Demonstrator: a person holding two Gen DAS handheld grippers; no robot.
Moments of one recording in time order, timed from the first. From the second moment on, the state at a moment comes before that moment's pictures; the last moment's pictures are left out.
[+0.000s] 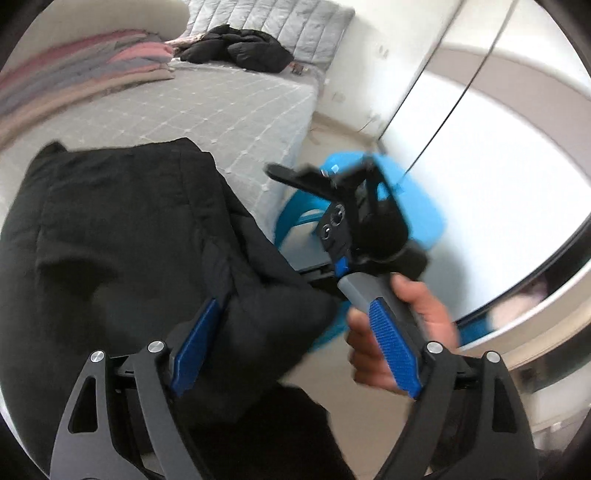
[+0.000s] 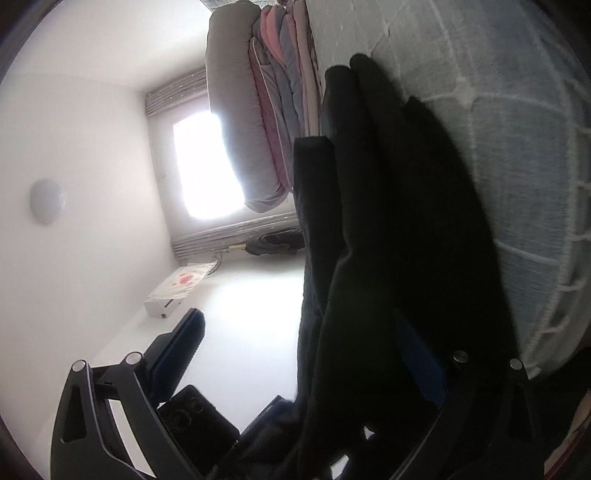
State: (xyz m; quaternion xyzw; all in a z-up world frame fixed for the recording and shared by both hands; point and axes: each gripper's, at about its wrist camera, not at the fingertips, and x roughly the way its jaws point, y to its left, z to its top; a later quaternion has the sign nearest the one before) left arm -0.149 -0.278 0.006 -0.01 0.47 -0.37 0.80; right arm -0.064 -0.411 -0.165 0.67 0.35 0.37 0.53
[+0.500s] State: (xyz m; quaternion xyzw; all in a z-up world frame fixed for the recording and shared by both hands) left arm -0.139 -0.066 0.031 -0.20 0.42 -0.21 0.86; right arm -0.103 -0.382 -0.024 0.32 0.47 0.45 0.69
